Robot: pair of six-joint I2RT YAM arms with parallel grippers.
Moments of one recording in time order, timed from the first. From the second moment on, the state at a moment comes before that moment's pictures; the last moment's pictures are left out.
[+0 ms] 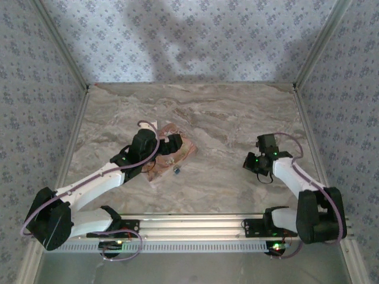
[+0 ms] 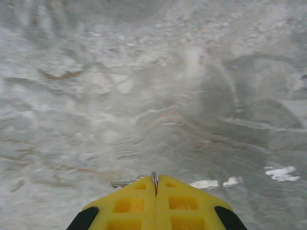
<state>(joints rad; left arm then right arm) -0.68 1.17 0.69 0.00 -0.07 -0.69 0.13 1.21 0.59 -0.50 -0.19 0.52</state>
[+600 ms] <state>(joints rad) -0.87 1.43 0.94 0.13 0.11 -0.71 0.27 0.93 0.51 -0.22 -0.40 1.07</state>
